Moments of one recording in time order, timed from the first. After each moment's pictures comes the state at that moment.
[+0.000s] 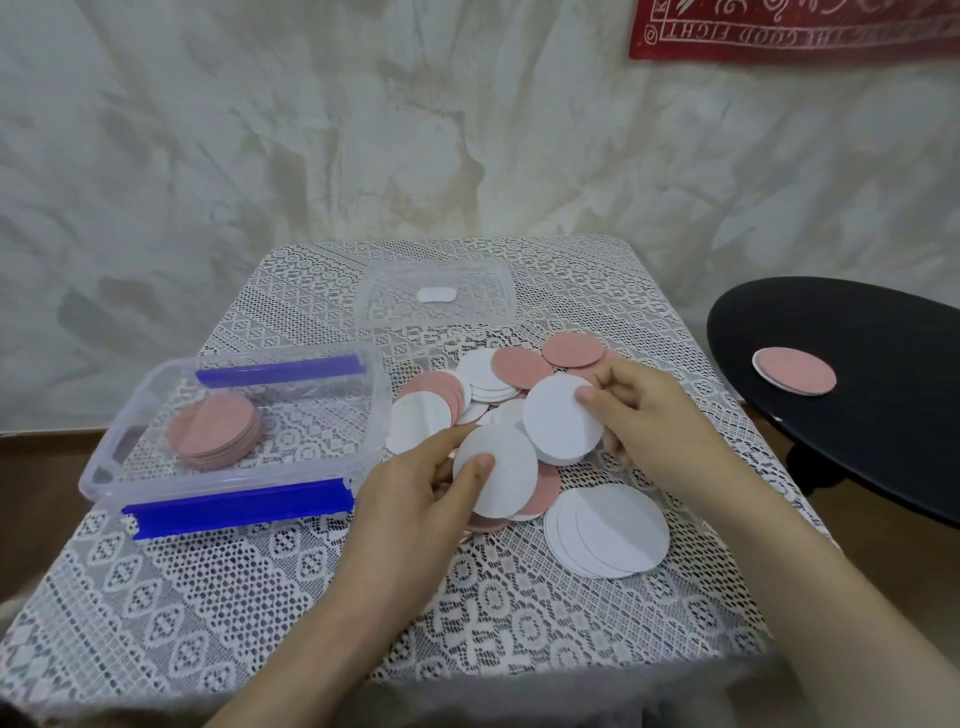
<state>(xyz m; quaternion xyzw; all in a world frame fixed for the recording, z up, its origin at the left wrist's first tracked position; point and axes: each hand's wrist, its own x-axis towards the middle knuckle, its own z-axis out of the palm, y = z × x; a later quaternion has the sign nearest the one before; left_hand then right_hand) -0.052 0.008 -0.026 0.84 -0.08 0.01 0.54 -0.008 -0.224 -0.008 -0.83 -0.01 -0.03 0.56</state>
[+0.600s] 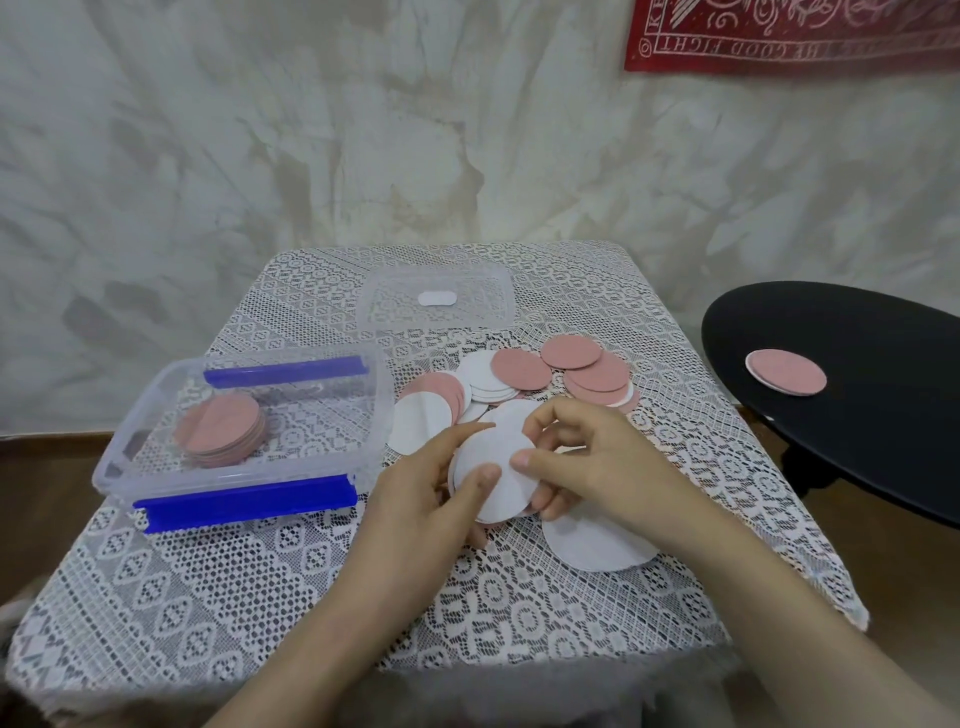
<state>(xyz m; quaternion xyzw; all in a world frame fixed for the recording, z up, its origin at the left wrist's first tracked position) -0.061 0.006 -0.017 0.82 -0.10 -0.01 0.57 -0.037 -0.187 -0.007 -0.76 -0.06 0.09 0.64</state>
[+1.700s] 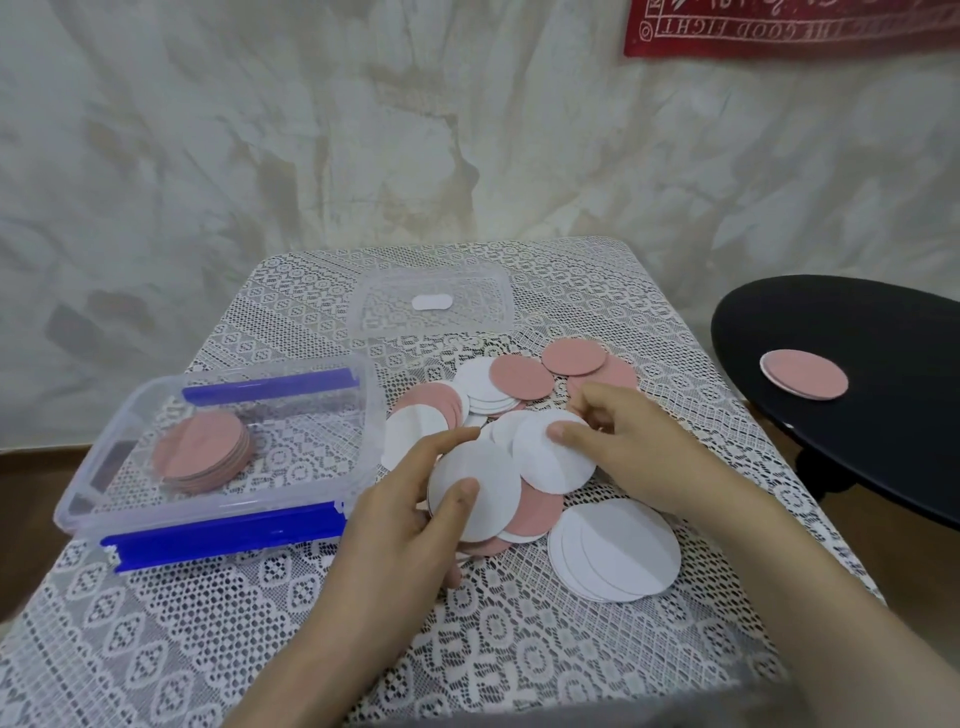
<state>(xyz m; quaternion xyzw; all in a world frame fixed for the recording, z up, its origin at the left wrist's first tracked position) -0.058 0.014 -0.015 0.82 -0.08 -0.01 0.56 0.002 -0.221 -0.018 -0.89 -0.03 0.04 0.45</state>
